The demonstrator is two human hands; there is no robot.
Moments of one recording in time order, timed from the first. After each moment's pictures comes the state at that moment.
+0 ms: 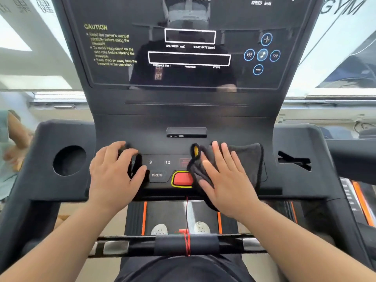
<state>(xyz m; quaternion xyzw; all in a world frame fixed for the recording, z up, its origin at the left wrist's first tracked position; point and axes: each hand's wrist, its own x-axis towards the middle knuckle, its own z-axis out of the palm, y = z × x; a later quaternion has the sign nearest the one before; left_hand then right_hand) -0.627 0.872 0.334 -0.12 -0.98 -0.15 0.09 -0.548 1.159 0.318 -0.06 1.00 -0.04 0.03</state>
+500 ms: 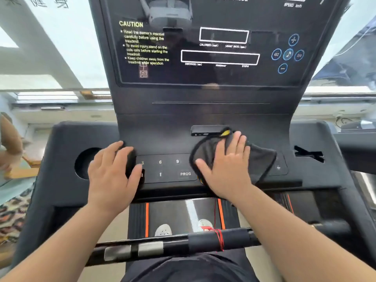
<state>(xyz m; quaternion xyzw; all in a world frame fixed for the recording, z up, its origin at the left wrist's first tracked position) -0.646 0.797 0.324 -0.12 -0.97 -0.21 0.04 -0.595 1.074 0.320 0.16 0.99 -0.02 0.04</state>
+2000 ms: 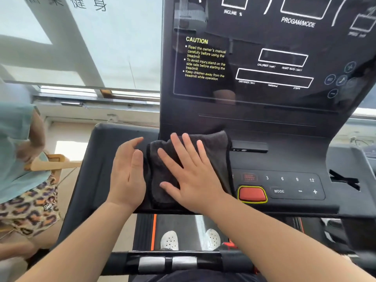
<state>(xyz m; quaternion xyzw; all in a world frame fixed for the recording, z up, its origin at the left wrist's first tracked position) -0.682 0.755 0.323 -0.04 -0.83 -0.55 0.06 -0.649 0.945 0.325 -0.19 0.98 -0.07 -0.05</state>
